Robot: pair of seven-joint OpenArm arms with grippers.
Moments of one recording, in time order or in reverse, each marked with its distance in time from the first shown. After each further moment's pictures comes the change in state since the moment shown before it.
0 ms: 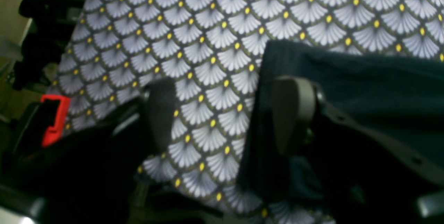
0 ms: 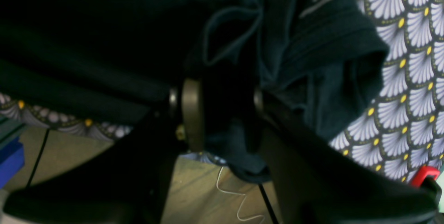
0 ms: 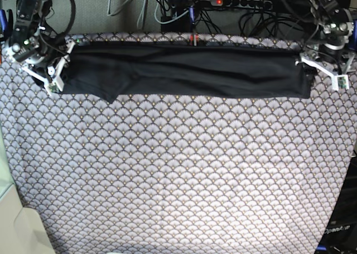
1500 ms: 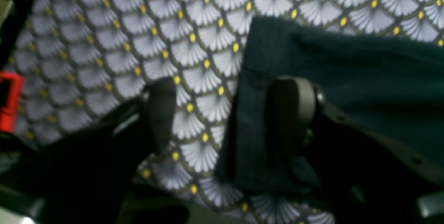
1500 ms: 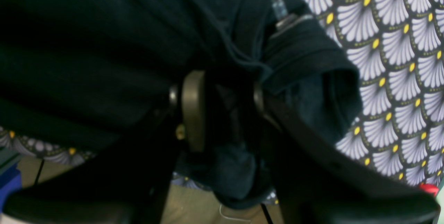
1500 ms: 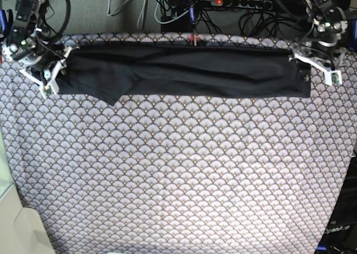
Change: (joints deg) left arm -0.3 1.2 0.4 -5.6 -0.4 0.1 -0.5; right arm 0.2 1.0 1.3 -3.8 -0.5 0.0 9.7
